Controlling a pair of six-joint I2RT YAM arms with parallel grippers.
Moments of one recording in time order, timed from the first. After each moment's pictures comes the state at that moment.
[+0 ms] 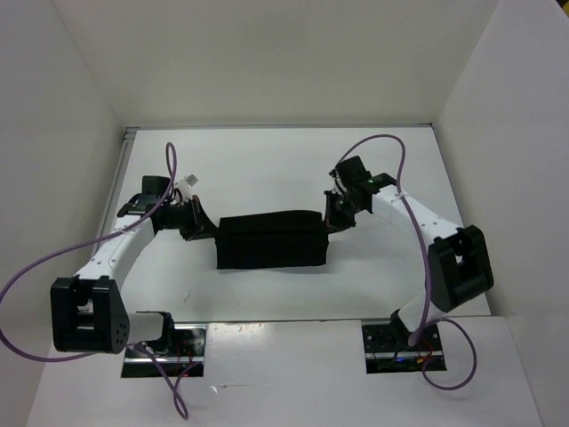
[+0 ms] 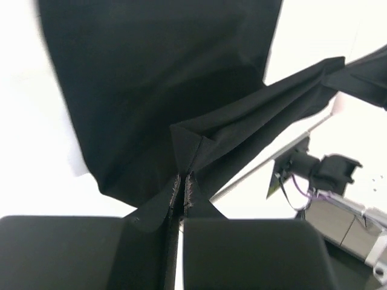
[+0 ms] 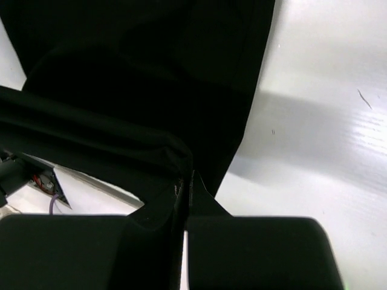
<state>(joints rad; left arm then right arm) 0.01 1.28 0.86 -0.60 0.71 -0.38 0.41 1.52 1.14 -0.75 -0.29 0.44</state>
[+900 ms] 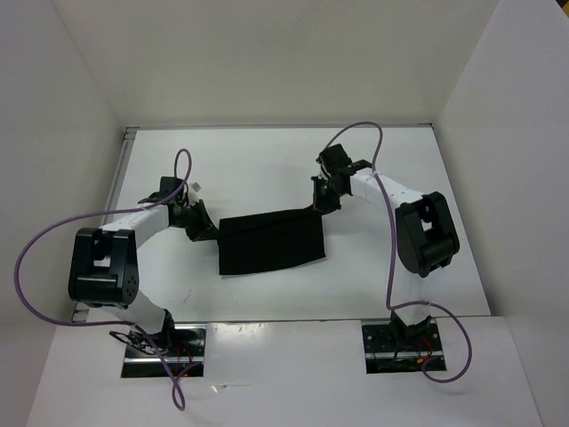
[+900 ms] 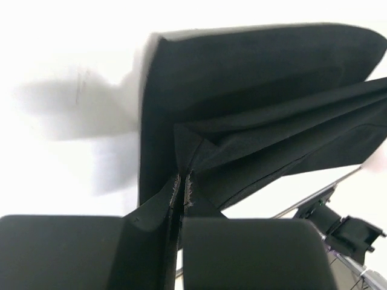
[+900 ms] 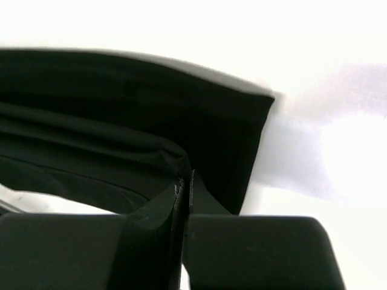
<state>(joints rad) -0.02 1.55 0.86 -0.44 0.50 -0.50 0.41 1.83 1.33 -0.61 -0.23 0.41</state>
